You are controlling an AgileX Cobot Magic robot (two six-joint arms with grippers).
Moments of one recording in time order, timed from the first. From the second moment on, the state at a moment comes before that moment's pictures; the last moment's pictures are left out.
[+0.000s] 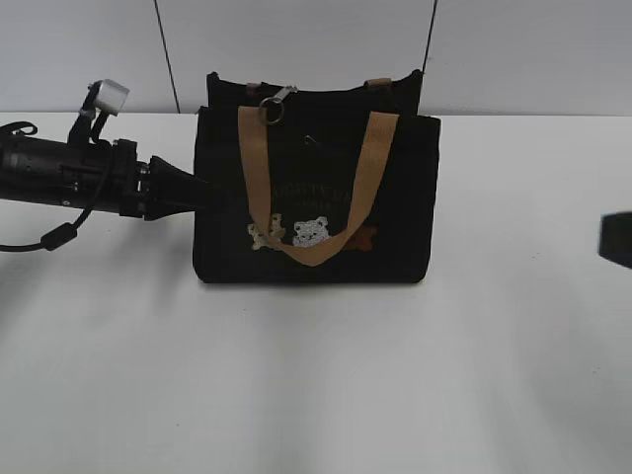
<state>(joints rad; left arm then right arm) -0.05 2.08 -1.10 -1.56 1.14 2.05 0.01 0.61 -0.54 0.83 0.76 -0.71</state>
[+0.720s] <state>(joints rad) -0.05 2.08 -1.10 -1.56 1.14 2.05 0.12 1.49 -0.90 1.48 0.91 -1.66</state>
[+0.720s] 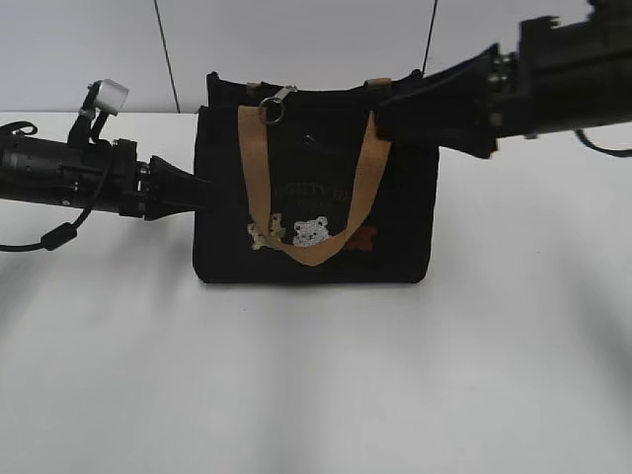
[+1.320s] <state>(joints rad) -0.05 2.08 -1.10 -1.56 1.14 2.05 0.35 1.90 -1.24 1.48 0.80 -1.67</state>
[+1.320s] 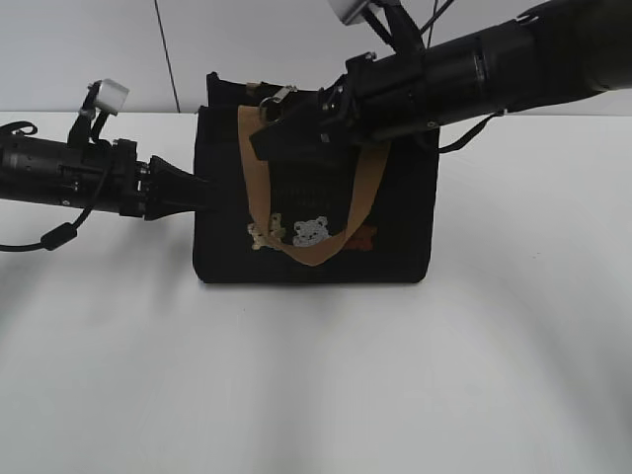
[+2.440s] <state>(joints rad) -0.05 2.08 -1.10 -1.56 1.12 2.05 0.35 1.99 -1.29 1.62 0.68 -1.73</state>
